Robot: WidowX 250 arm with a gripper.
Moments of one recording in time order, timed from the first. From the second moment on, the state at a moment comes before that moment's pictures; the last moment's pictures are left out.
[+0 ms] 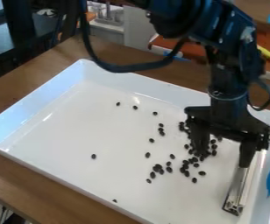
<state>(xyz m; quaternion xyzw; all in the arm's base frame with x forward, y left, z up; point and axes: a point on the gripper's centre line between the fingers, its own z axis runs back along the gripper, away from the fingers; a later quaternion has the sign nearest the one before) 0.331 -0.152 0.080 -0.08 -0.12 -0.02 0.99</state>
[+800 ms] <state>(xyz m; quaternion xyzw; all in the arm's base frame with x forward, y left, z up) 0.328 -0.179 0.067 -0.06 -0.12 -0.03 0.99</state>
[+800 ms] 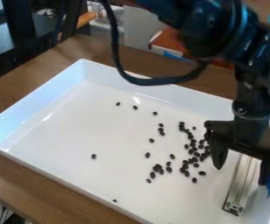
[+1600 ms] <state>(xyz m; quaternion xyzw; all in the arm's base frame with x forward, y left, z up) 0.331 -0.168 0.068 -0.06 -0.11 -0.05 0.99</state>
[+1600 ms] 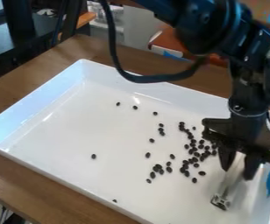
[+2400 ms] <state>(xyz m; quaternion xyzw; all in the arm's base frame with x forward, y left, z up) 0.324 -0.103 0.067 -0.06 -0.10 -0.03 0.99</state>
